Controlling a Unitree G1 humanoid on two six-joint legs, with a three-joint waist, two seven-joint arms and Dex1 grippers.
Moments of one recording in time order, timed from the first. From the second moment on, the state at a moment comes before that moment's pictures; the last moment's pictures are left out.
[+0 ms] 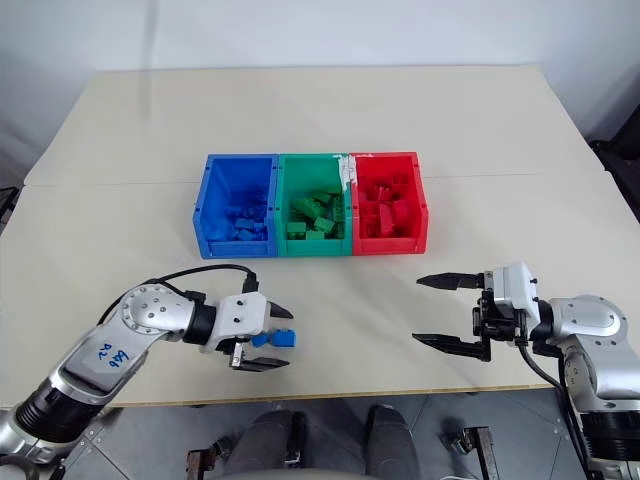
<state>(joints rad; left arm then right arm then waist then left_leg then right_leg) -0.29 0.78 -0.34 -0.42 -0.13 0.48 -1.00 -0.09 -0.79 -0.17 -0.05 0.60 0.04 1.42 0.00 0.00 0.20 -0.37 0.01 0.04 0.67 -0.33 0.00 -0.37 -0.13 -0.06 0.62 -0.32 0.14</state>
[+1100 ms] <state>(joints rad) -0.58 0.59 0.06 0.06 -0.24 0.35 -0.71 -0.22 -0.70 -0.13 0.08 0.53 -0.06 1.42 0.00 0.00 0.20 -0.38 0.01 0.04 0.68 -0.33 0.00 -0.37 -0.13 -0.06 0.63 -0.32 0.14</state>
